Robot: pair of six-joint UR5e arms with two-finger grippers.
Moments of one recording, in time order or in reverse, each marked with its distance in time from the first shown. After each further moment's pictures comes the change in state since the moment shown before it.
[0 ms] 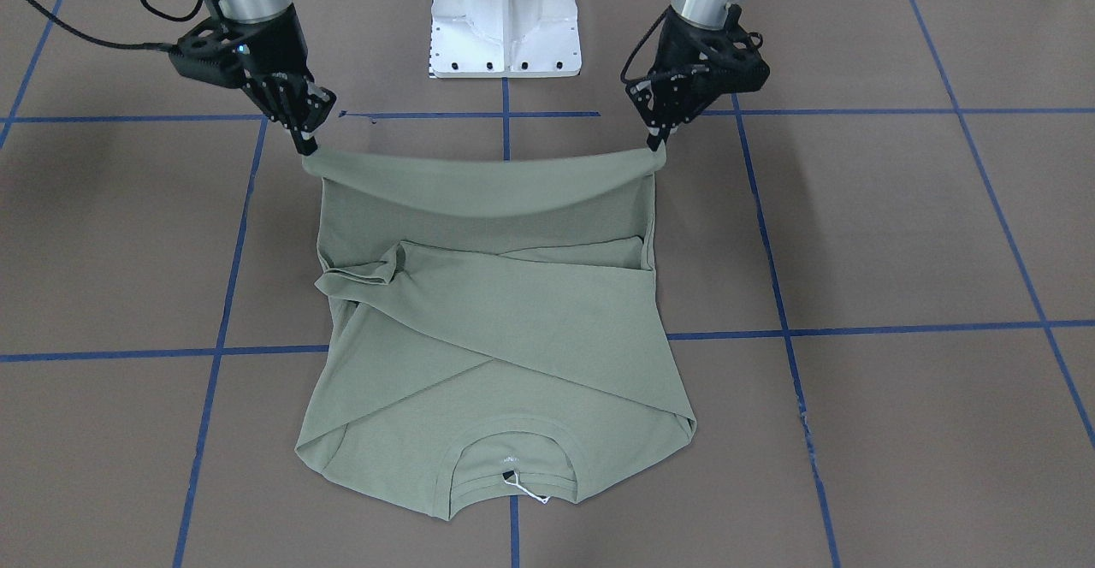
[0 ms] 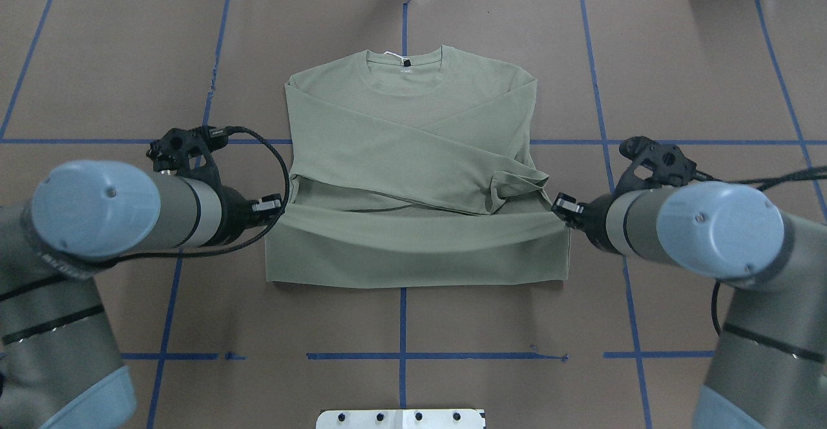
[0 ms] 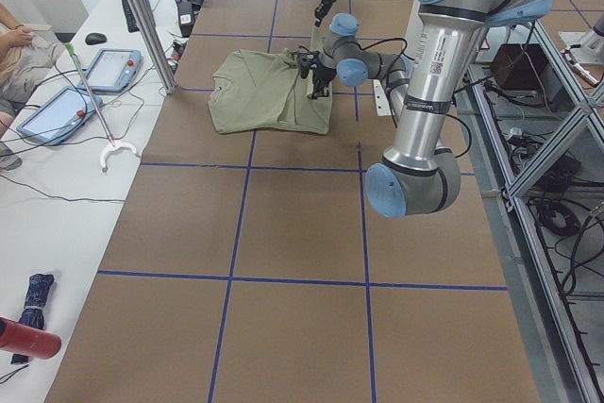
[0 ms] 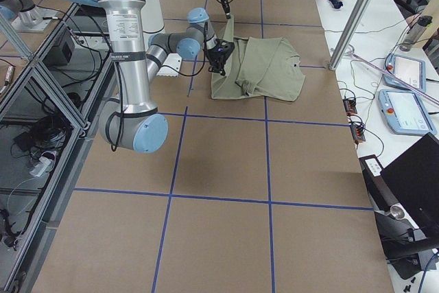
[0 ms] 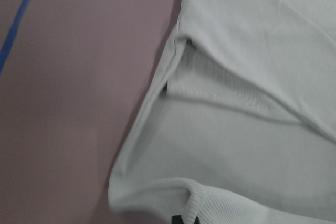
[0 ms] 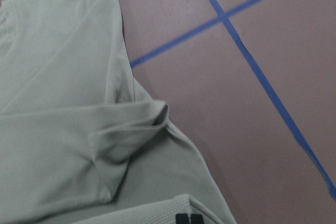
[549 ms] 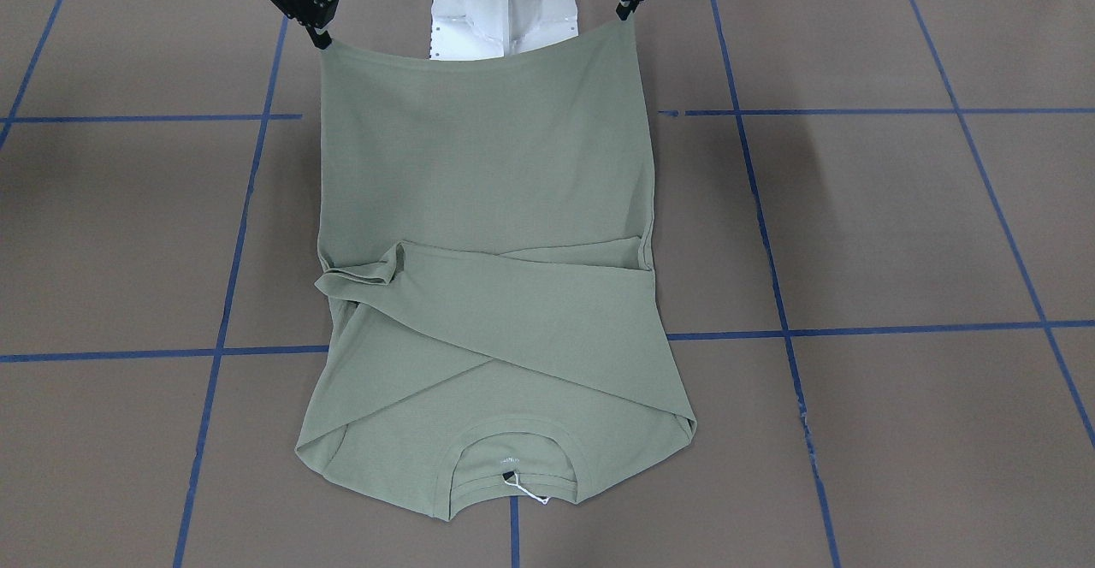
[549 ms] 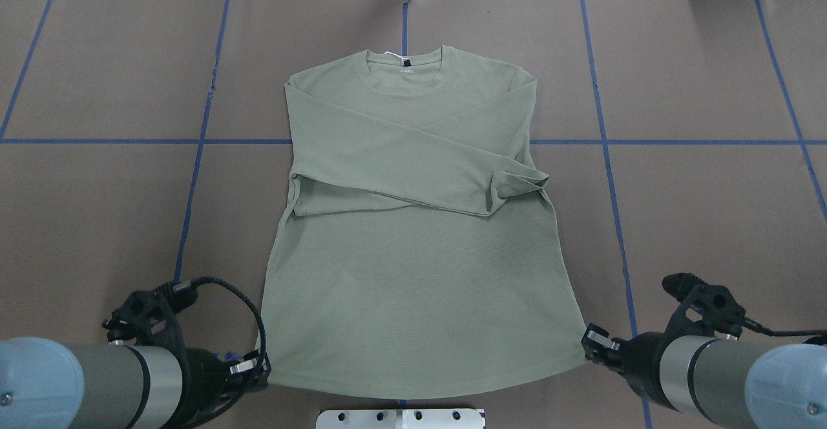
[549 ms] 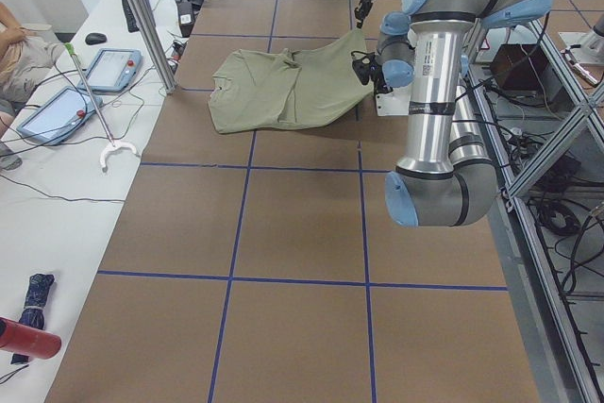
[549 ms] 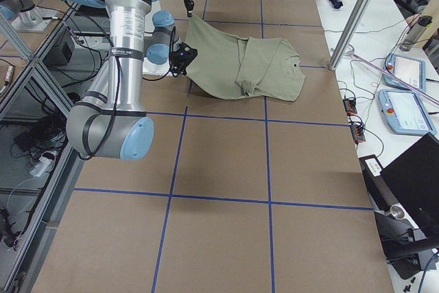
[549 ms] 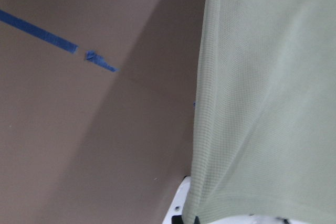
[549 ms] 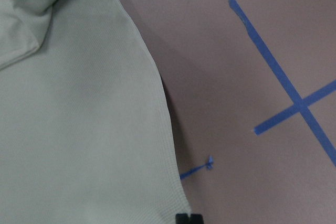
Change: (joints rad) left arm 0.378 0.216 -0.337 0.004 0.012 -0.420; right arm -0.400 -0.355 0.301 0.143 -0.103 0.390
